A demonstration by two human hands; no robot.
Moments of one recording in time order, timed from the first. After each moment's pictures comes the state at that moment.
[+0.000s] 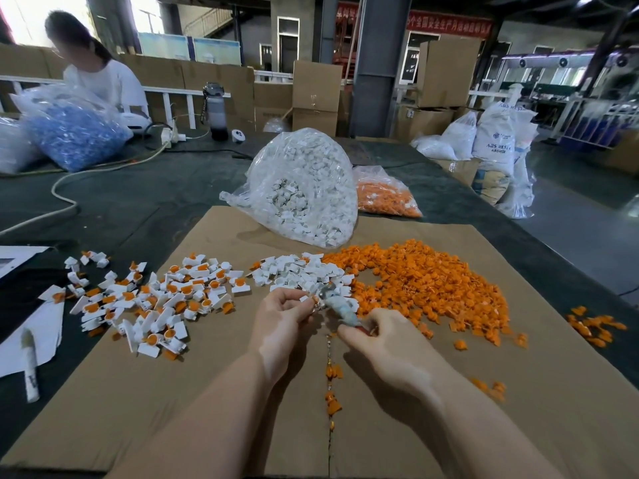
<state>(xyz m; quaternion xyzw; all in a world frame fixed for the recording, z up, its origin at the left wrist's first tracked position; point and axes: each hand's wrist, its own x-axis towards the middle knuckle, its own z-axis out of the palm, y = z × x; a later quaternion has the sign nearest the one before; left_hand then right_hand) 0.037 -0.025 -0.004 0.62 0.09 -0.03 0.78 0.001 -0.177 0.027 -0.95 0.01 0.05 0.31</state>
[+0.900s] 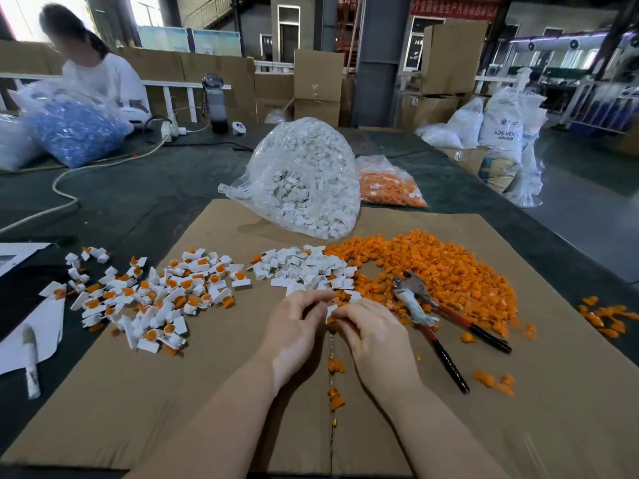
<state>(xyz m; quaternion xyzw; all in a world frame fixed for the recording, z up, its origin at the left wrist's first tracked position) 0.035 -0.029 -0.017 0.83 -0.07 0.04 0.55 0.008 -0.162 -0.020 -0.91 -0.16 -0.27 0.28</state>
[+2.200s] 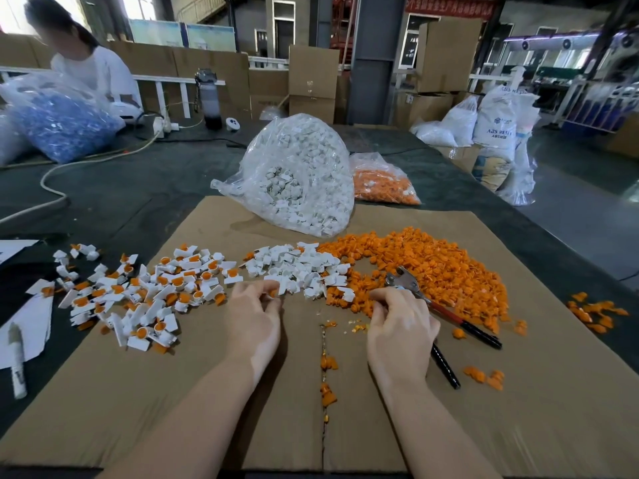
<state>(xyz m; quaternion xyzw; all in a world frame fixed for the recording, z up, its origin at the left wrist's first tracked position) 0.040 -0.009 -0.016 0.87 0.09 0.16 0.46 0.013 -0.172 -0.024 -0.90 0.11 -0.31 0.29</state>
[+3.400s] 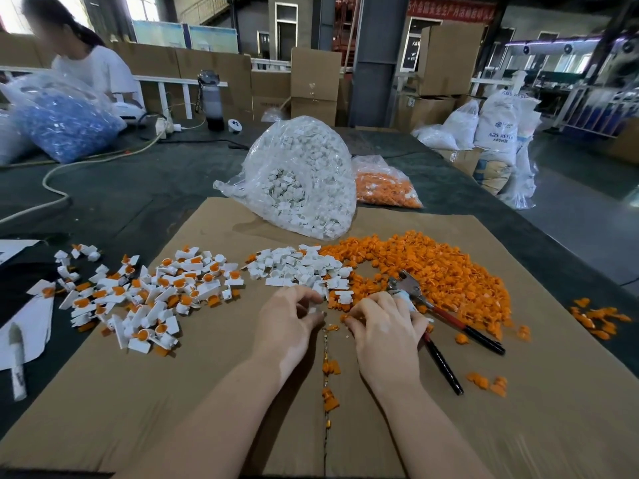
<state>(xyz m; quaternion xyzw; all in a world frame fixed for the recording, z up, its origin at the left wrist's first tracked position) 0.038 -0.033 -0.012 0.88 -0.01 0.08 0.46 0.019 -0.167 -0.030 -0.95 0.02 -0.25 0.18</state>
